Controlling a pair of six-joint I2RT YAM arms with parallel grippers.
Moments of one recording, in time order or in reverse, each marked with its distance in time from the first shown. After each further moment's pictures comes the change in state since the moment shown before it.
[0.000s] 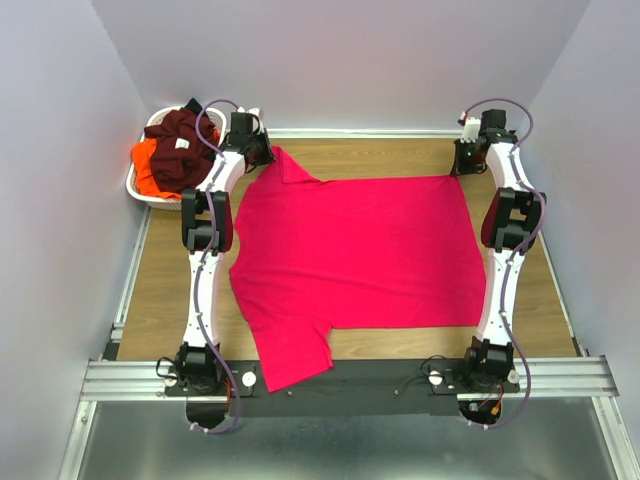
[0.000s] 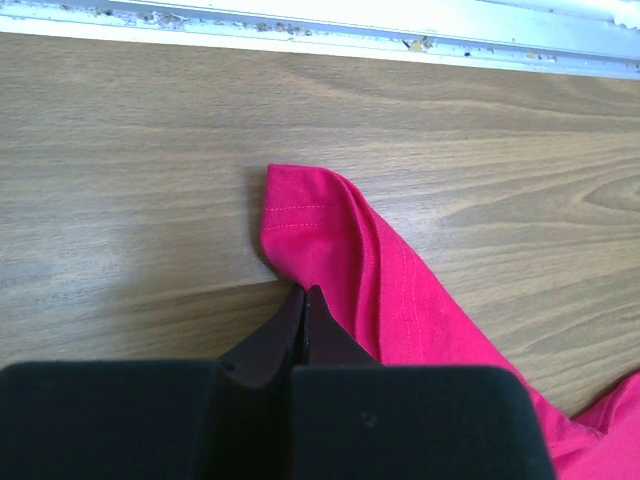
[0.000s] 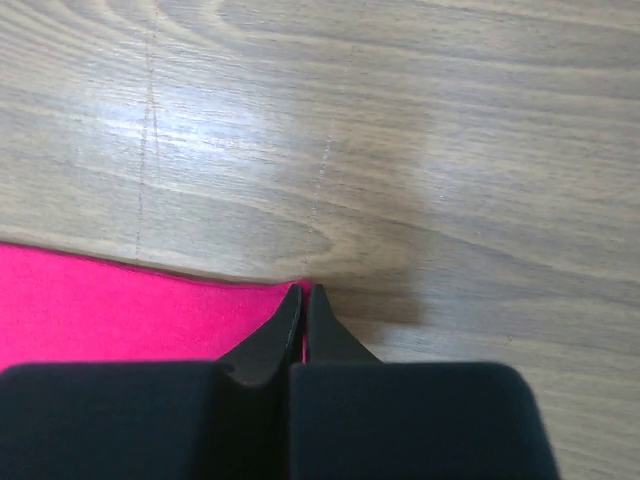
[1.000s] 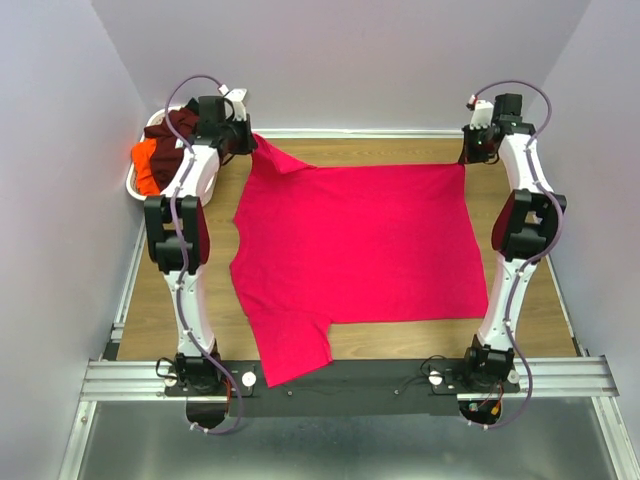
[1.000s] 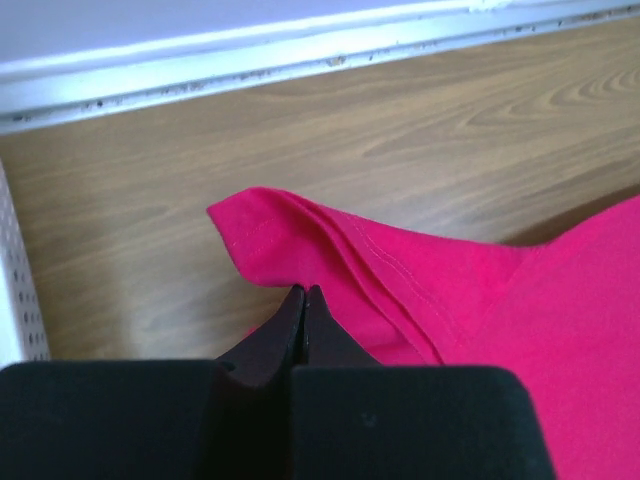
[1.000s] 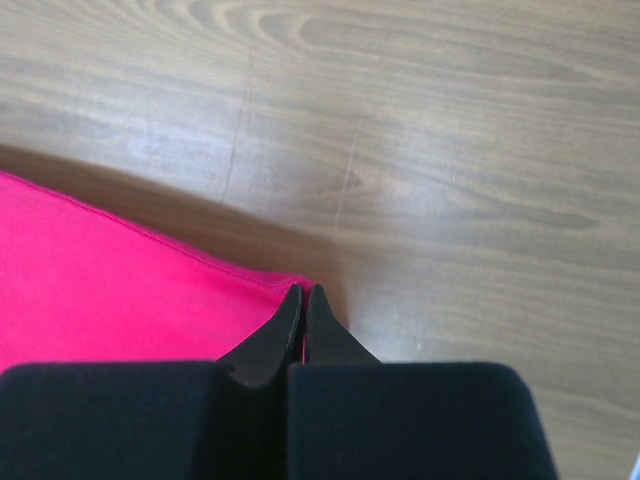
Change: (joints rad) left arm 0.057 -0.447 -0.381 0.034 0.119 0.251; right arm 0.000 -0.252 -0.162 -0.005 -0.011 -0.041
